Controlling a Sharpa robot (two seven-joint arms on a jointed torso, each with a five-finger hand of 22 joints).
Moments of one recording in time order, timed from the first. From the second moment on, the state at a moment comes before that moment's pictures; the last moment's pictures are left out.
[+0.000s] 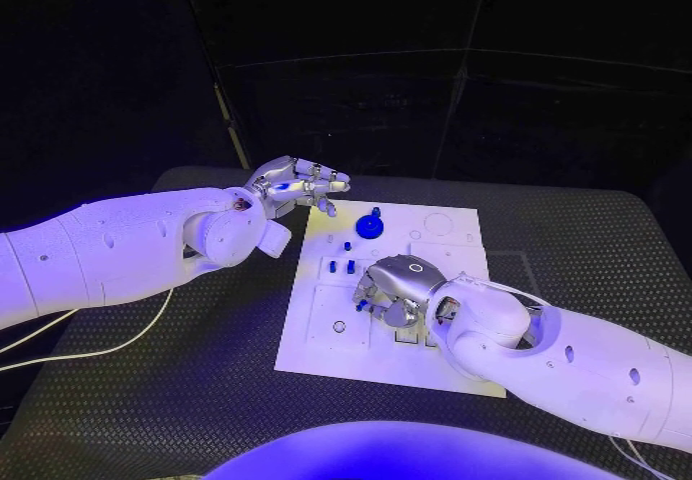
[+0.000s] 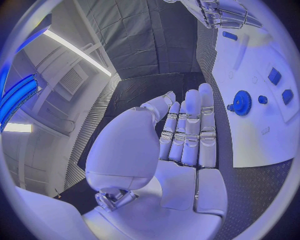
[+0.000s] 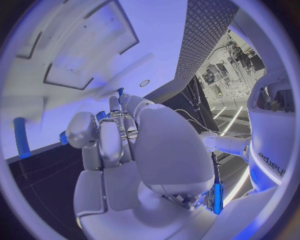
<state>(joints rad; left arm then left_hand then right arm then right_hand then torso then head) 1.26 -0.84 -0.15 1.42 -0.04 -0.12 0.29 1.36 -0.10 0.41 -0.03 0.10 1.05 0.18 0.13 0.07 1.03 0.12 0.22 0.07 1.13 0.03 0.93 0.41 0.17 1.11 0.13 0.53 0.65 0.89 -0.64 0.07 1.66 -1.81 -0.21 -0.23 1.51 -0.12 0.48 0.08 0.15 1.12 0.15 0.10 0.07 1.21 0.07 0.15 0.09 1.46 -0.01 1.30 1.12 0.12 1.26 0.10 1.34 1.02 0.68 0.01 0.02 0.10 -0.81</state>
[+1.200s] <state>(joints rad) 1.26 -0.83 -0.15 1.42 -0.04 -0.11 0.29 1.36 -0.10 0.40 -0.03 0.10 1.05 0.18 0.13 0.07 1.03 0.12 0.22 0.07 1.13 0.03 0.93 0.41 0.17 1.11 0.13 0.52 0.65 0.89 -0.61 0.07 1.64 -1.82 -0.17 -0.26 1.42 -0.16 0.47 0.09 0.16 1.01 0.17 0.06 0.06 1.10 0.11 0.08 0.06 1.47 0.02 1.30 1.10 0.12 1.25 0.12 1.34 1.00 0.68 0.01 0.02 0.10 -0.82</state>
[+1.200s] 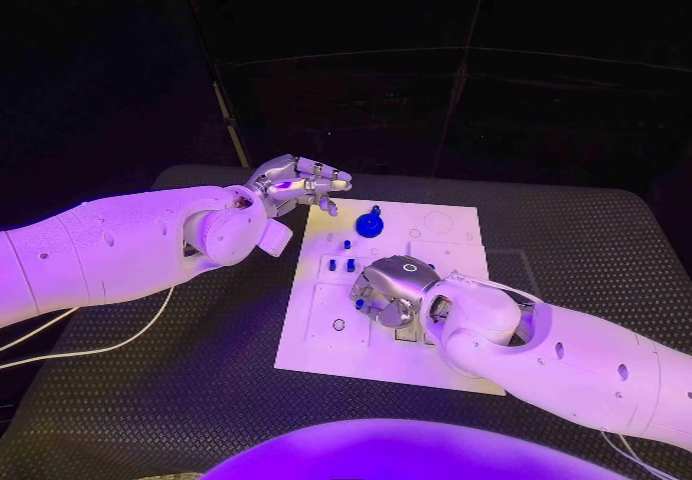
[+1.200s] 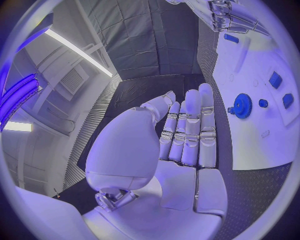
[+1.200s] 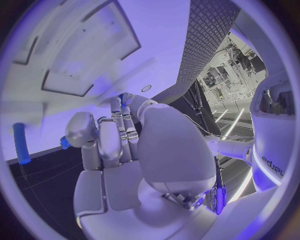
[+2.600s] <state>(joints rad) 1.26 -0.84 -0.17 1.41 -0.04 -0.09 0.29 1.36 -0.10 0.40 -0.03 0.10 1.05 0.18 0.13 0.07 1.03 0.12 0.22 0.07 1.12 0.04 0.92 0.40 0.17 1.11 0.13 0.52 0.65 0.92 -0.87 0.17 1.70 -1.72 -0.24 -0.24 1.39 -0.18 0.29 0.10 0.19 0.97 0.15 0.07 0.07 0.99 0.11 0.12 0.07 1.46 0.02 1.26 1.03 0.12 1.23 0.13 1.31 0.94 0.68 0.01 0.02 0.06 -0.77</state>
